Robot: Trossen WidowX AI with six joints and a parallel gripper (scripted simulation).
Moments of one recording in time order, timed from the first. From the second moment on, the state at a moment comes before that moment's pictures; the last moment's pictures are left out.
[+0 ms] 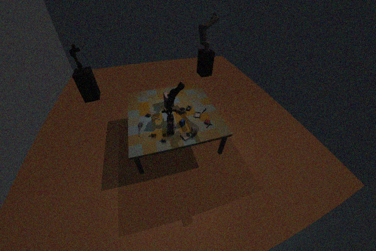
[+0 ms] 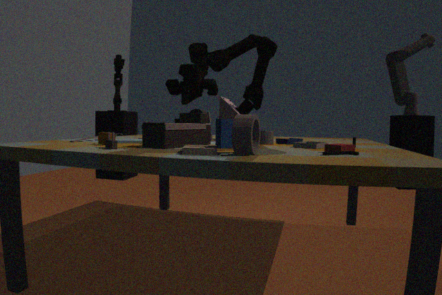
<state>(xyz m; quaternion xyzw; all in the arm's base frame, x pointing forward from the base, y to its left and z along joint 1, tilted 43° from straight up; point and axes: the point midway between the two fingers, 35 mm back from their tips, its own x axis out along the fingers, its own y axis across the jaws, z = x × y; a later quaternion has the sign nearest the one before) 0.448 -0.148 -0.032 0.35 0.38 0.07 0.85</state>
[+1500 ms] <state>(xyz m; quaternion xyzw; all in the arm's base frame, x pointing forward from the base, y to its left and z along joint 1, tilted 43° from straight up) 0.448 -0.148 -0.032 0.35 0.38 0.07 0.85</state>
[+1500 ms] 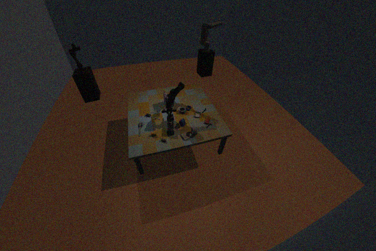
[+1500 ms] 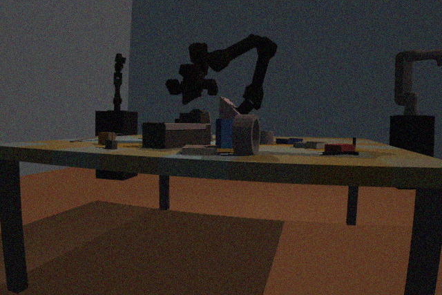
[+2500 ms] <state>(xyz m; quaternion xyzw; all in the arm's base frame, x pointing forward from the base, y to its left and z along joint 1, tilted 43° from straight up) 0.448 -0.148 -0.032 0.35 0.38 0.07 0.85</state>
